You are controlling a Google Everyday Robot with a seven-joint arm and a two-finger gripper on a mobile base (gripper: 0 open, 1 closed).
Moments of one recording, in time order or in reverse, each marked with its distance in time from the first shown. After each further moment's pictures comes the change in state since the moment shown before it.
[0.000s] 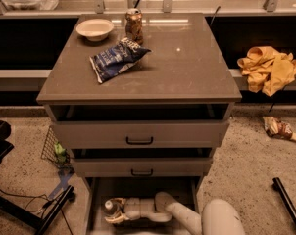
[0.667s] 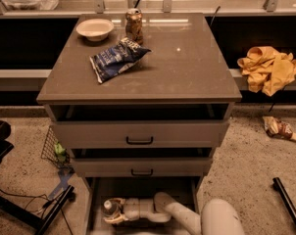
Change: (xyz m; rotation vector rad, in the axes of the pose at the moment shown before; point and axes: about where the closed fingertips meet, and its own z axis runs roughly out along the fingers) arm -0.001 0.002 0.004 -0.006 -0.005 0.002
